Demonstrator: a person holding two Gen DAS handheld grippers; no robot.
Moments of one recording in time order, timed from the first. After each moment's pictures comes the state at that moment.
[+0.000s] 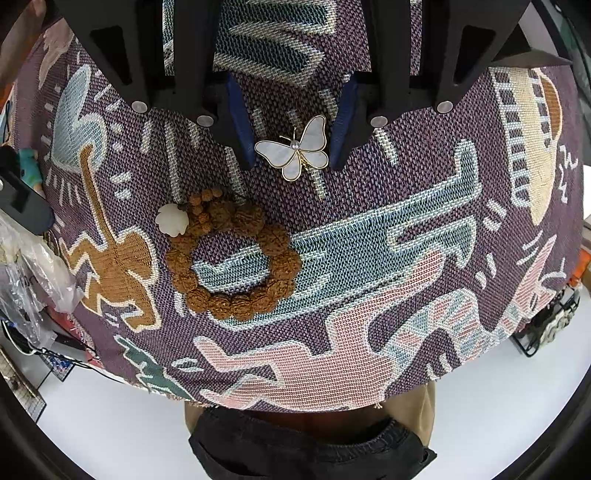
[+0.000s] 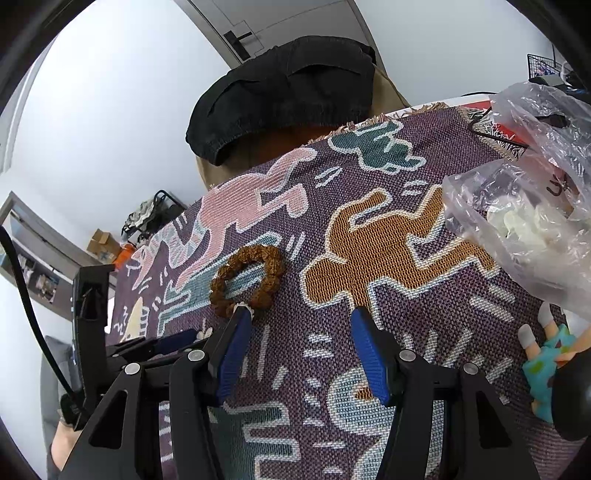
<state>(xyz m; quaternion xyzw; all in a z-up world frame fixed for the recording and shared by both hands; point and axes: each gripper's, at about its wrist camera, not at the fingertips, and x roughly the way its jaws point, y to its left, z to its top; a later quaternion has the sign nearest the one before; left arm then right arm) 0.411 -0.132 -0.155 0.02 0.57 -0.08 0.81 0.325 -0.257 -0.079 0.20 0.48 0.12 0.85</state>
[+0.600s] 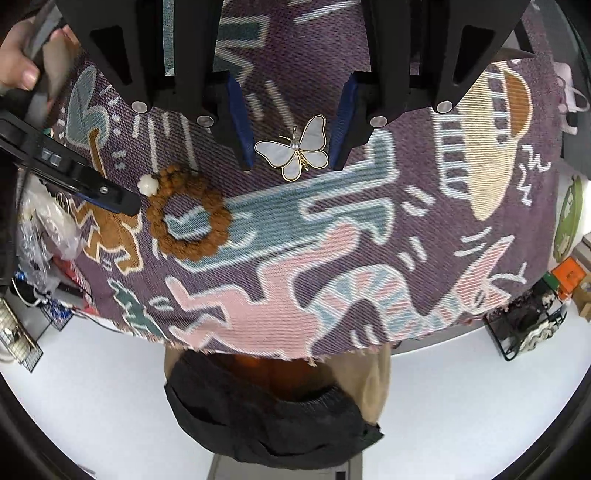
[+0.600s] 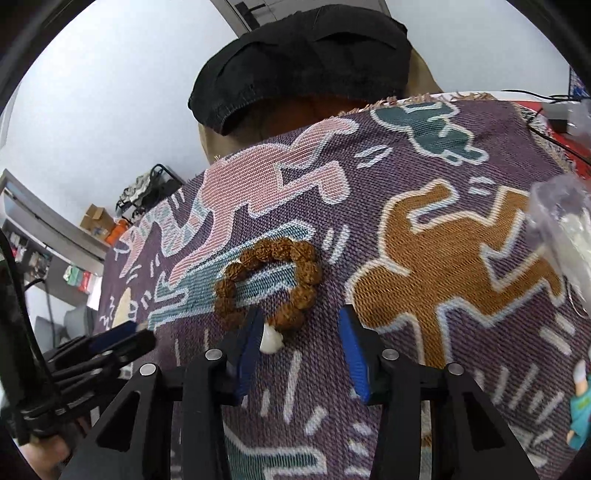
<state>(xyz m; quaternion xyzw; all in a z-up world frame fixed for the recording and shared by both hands) 0.402 -0.058 -0.109 -0.03 0.53 -0.06 0.85 0.375 -0.198 -0.106 0.16 0.52 0.13 0.83</state>
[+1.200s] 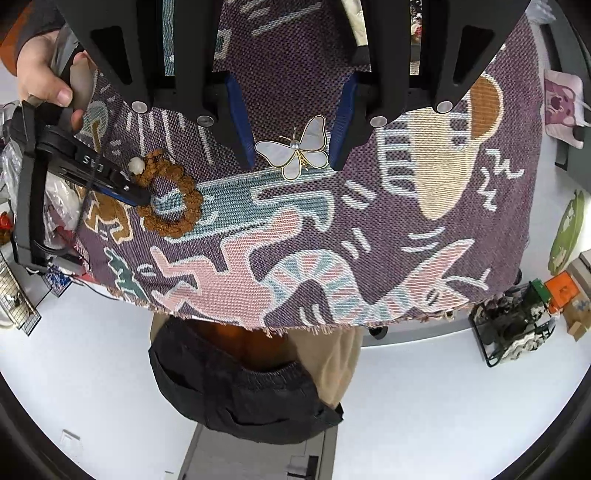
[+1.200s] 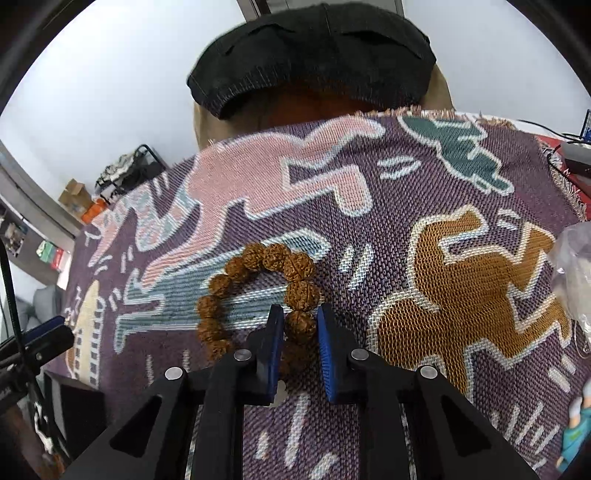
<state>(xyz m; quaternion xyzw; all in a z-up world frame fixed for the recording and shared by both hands) 0.388 -0.007 -0.086 -0.07 0.50 -0.04 0.86 0.390 -0.167 -0.106 0.10 0.51 0.11 0.85</state>
